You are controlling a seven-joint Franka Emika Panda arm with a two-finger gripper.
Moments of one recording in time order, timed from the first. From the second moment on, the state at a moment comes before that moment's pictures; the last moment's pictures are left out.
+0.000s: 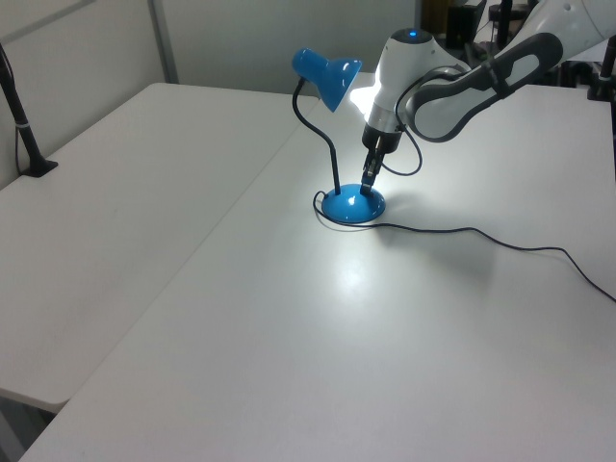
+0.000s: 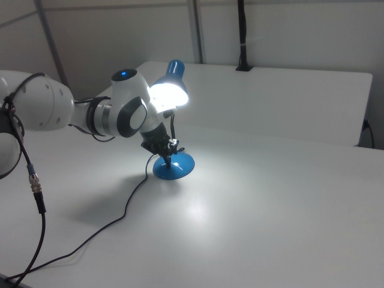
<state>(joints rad) 0.02 0.47 0.02 -1.72 -0.09 2.47 -0.09</state>
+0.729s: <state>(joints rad) 0.02 0.25 0.02 -1.69 -0.09 2.04 -0.09</state>
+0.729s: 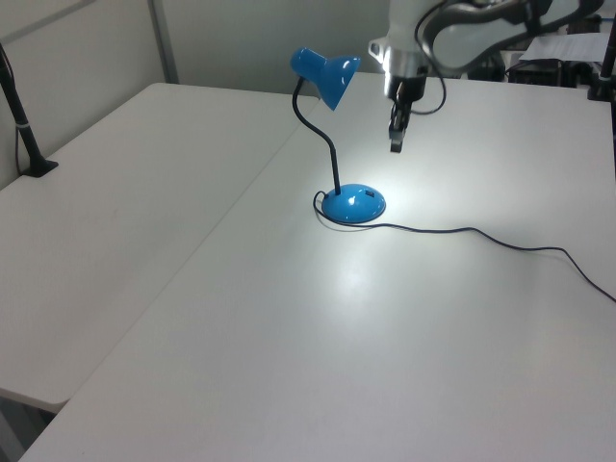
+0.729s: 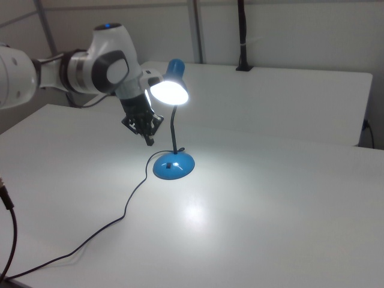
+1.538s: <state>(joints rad) 0.02 -0.02 0.02 -1.69 -0.09 1.69 -0.07</state>
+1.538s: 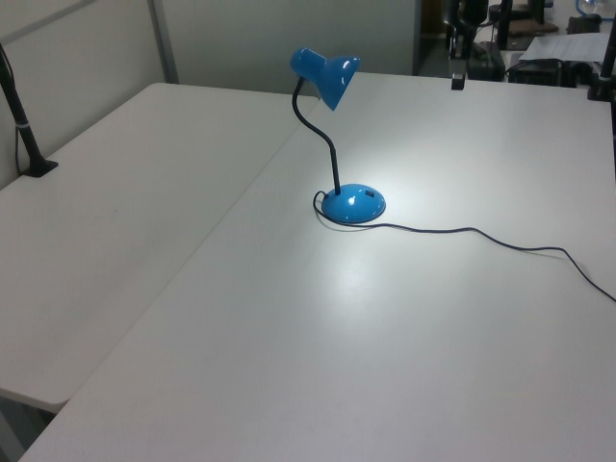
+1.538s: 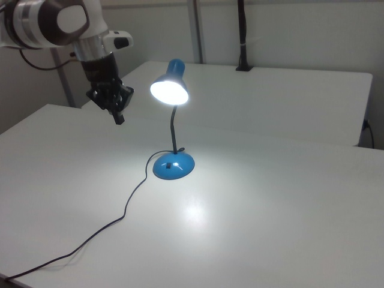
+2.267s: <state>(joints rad) 0.01 -0.04 0.01 -1.71 -0.09 1.68 -0.02</state>
